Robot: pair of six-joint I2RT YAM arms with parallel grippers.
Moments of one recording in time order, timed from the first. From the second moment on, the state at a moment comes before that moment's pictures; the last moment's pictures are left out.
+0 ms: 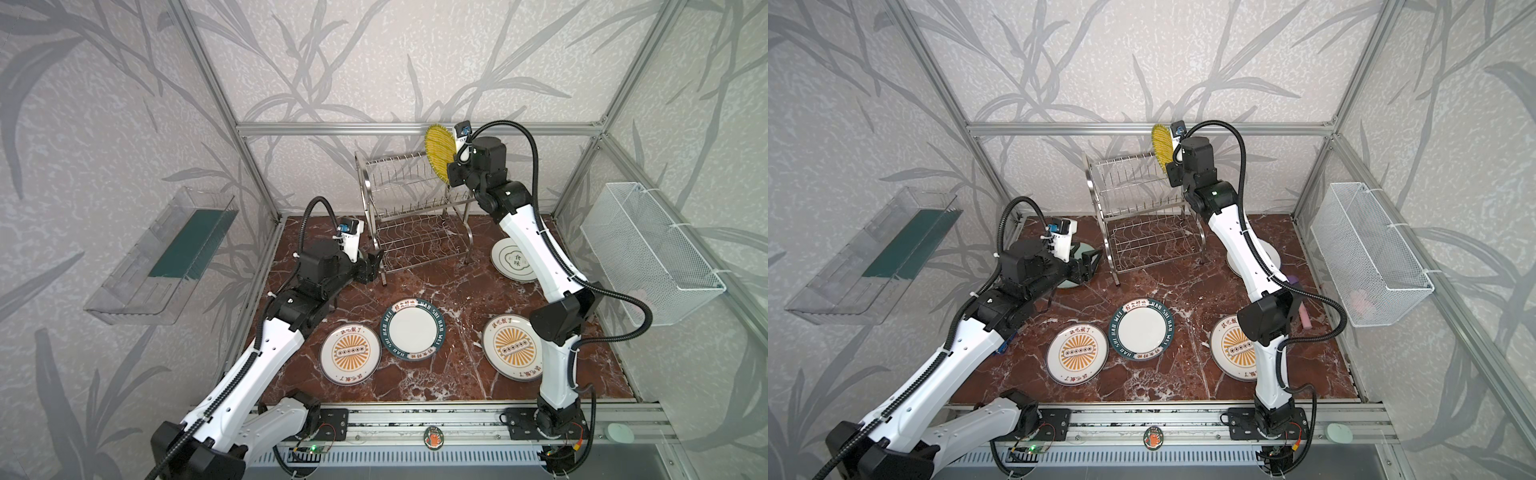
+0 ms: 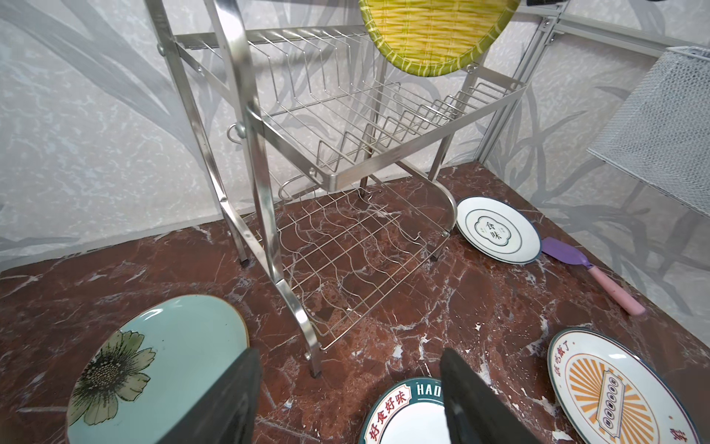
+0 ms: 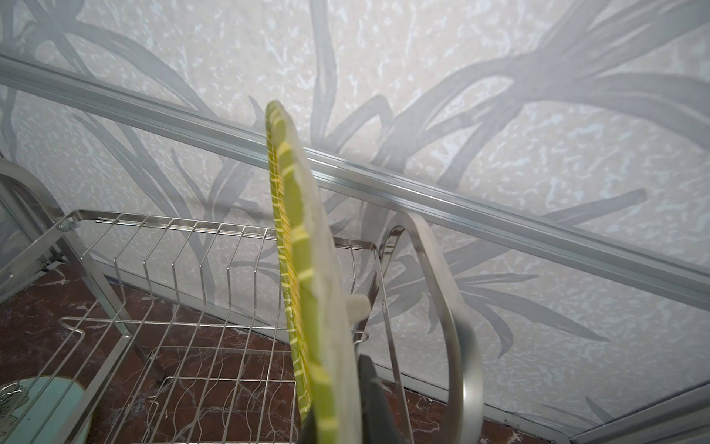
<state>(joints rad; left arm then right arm) -0.40 1.03 1.00 -0.28 0.09 -0.11 0.45 2.06 2.39 -0.52 0.26 -0.12</state>
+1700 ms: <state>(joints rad) -0.40 1.04 0.99 -0.26 0.16 -0.11 0.45 2.11 2.40 -0.61 0.42 -0.04</state>
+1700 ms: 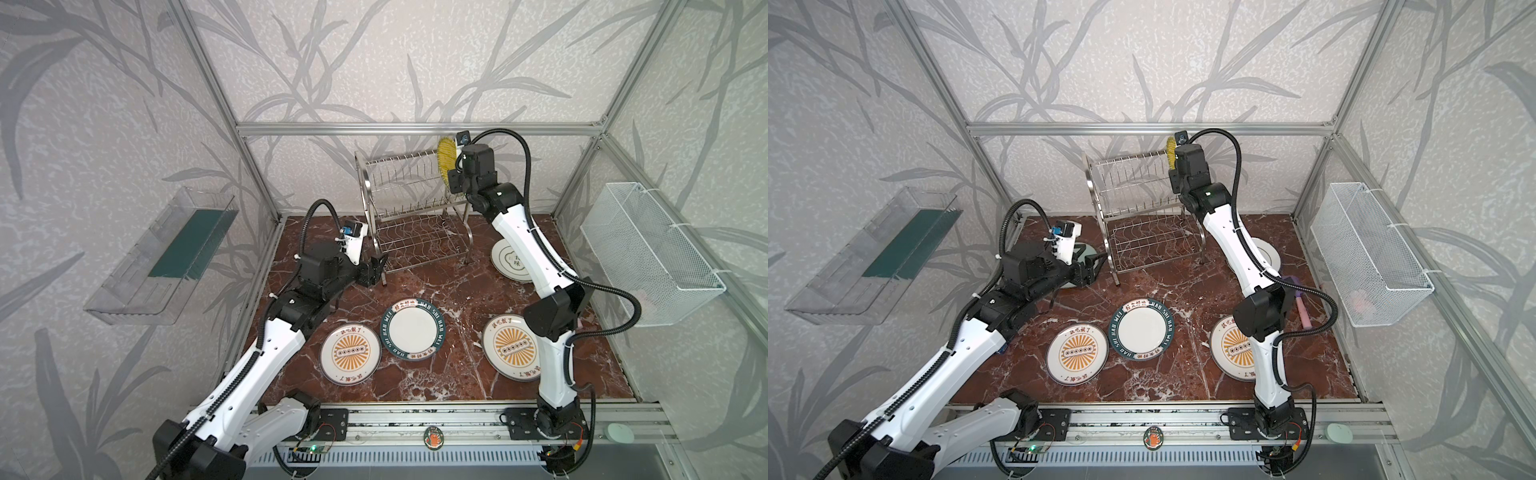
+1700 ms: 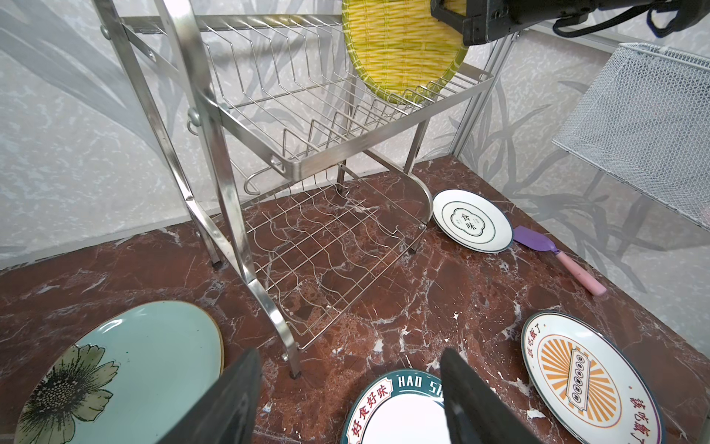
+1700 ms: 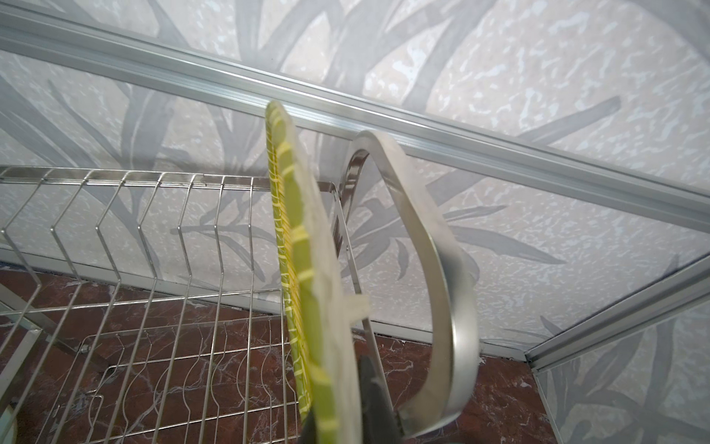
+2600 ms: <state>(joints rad) -0.40 1.04 0.96 -0.23 0.16 -0.11 0.44 2.18 2.53 -0.73 0.41 0.03</state>
